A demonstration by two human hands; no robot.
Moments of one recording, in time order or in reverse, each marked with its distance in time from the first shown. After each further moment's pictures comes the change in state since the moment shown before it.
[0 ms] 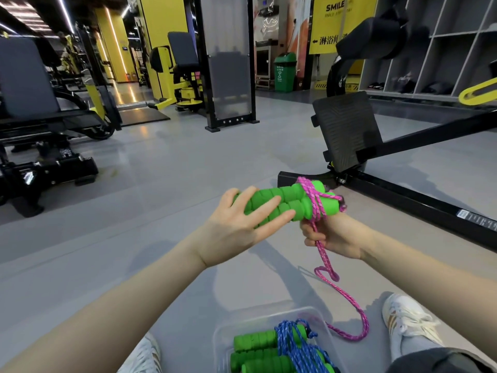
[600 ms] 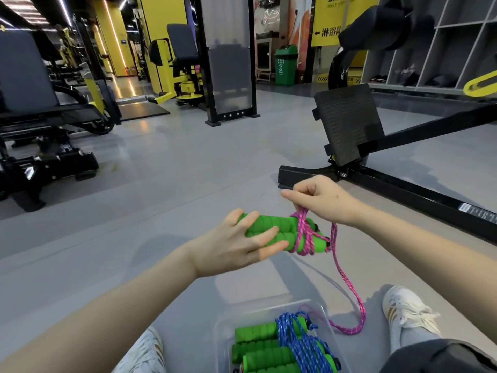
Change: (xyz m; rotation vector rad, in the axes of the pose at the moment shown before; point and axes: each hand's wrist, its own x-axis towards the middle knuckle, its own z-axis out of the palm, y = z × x) left_hand -0.034 0.016 0.010 -0.102 -0.080 0.212; right_hand 0.005 -0.038 0.013 -0.956 0.143 -0.421
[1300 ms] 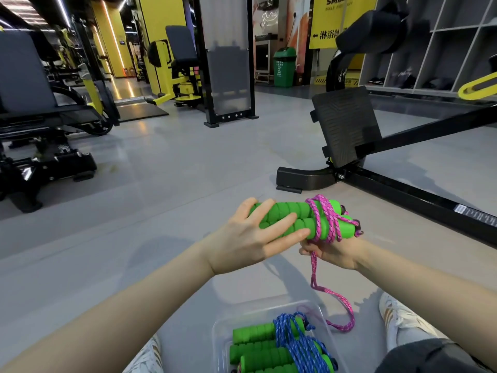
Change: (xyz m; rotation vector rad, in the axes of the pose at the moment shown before) left_hand 0.038 0.002 -0.013 0.024 0.056 -0.094; right_hand -0.040 0.051 0.036 1.086 -0.139 0.447
